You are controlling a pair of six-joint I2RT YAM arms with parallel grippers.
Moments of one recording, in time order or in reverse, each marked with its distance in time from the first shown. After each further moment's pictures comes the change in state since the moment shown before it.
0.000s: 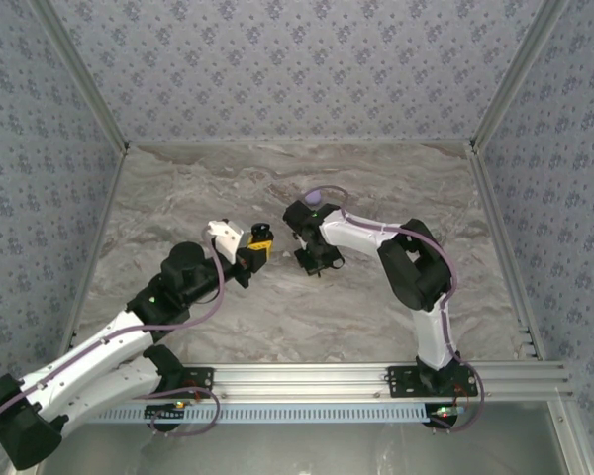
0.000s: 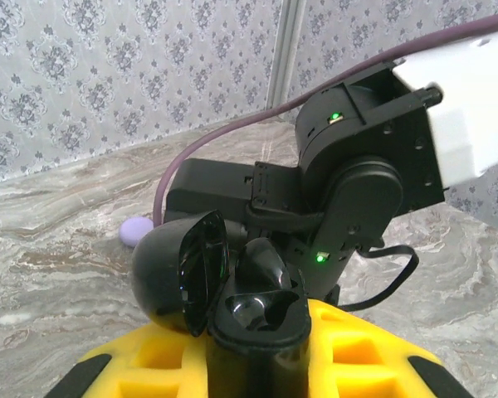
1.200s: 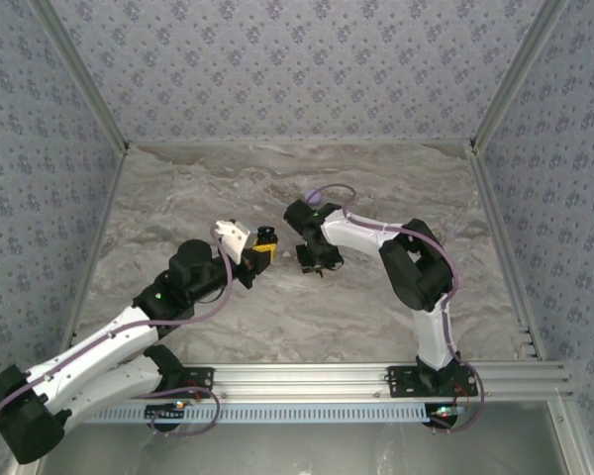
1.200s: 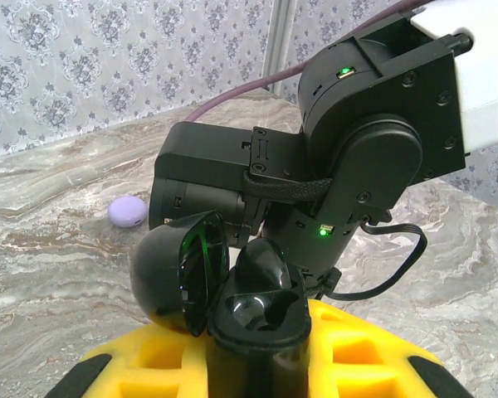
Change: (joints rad) left arm 0.000 0.048 0.000 -0.002 0.023 0.000; right arm -0.002 -0.004 0.005 0.010 -0.001 0.253
